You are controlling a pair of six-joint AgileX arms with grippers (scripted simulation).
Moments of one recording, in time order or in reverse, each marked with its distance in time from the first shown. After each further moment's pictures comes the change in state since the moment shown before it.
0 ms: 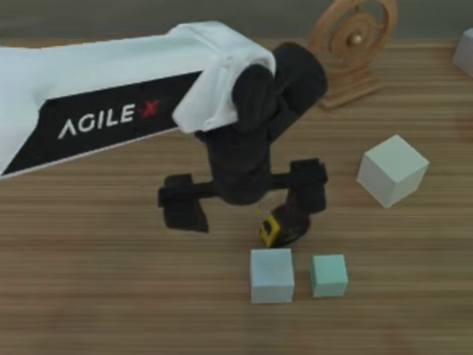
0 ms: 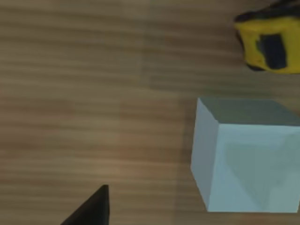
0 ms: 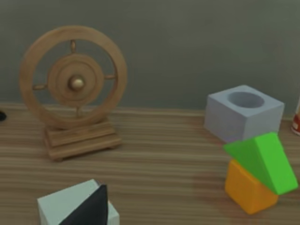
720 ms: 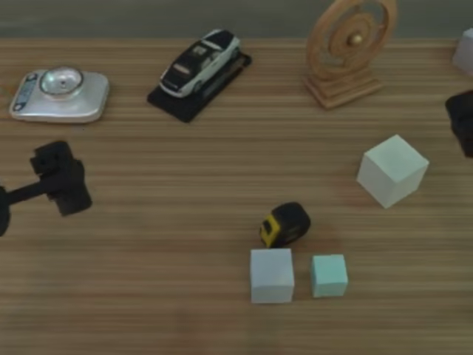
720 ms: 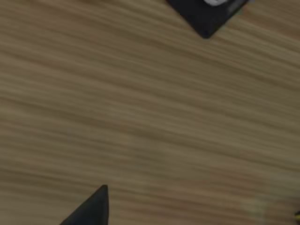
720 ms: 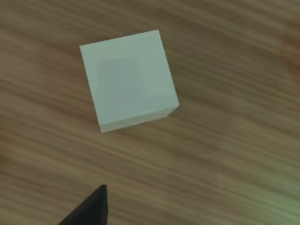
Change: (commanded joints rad) left arm 0.501 -1.178 -0.937 0.567 -0.008 0.353; right arm 0.126 1.262 1.019 -0.658 0.007 -0.180
